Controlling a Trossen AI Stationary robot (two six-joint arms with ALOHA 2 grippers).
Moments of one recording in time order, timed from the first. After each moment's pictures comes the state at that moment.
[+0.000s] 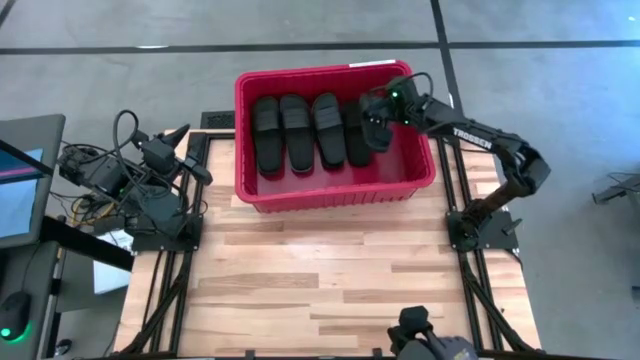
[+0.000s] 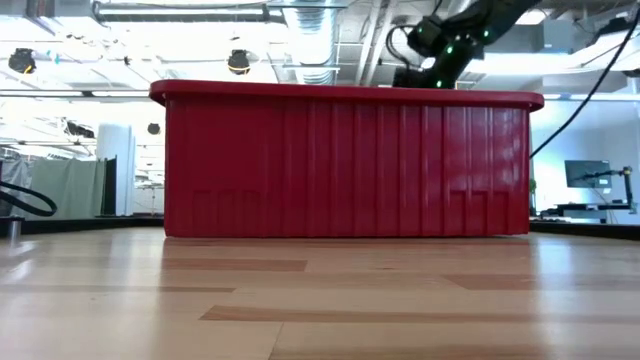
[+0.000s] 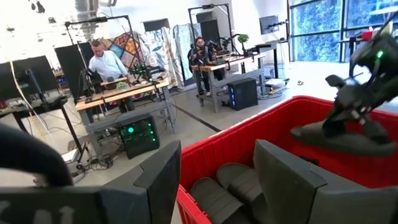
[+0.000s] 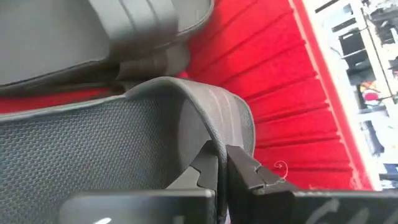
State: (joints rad) left arm -0.47 0.85 1.27 -1.24 -1.57 -0.70; right arm -0.75 1.52 1.22 -0.37 0.18 -0.80
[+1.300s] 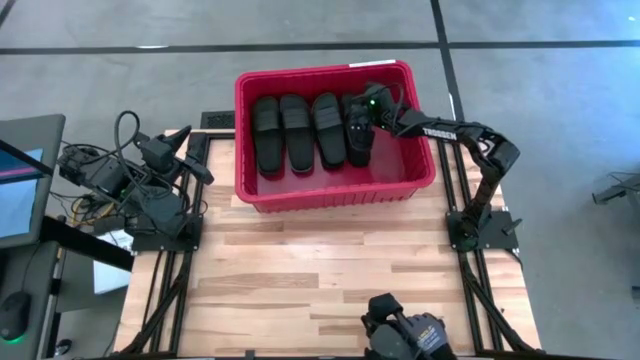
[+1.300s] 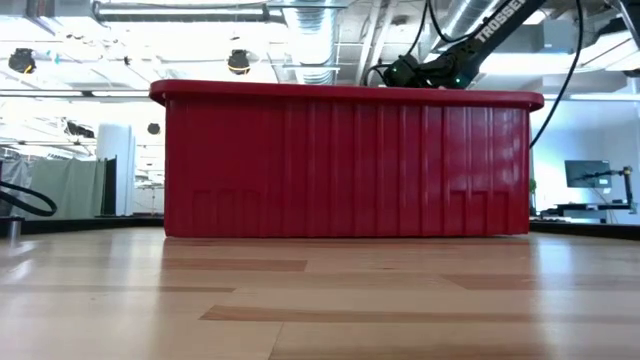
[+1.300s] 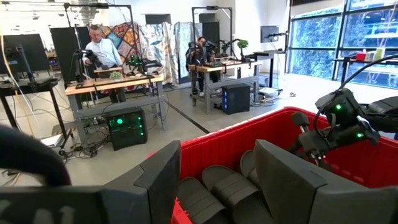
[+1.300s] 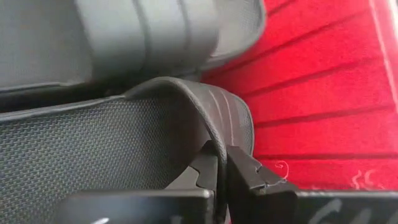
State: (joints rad) left arm -0.47 0.86 1.27 -1.22 -1.57 -0.82; right arm -0.73 1.79 1.22 -0.02 0.19 -0.98
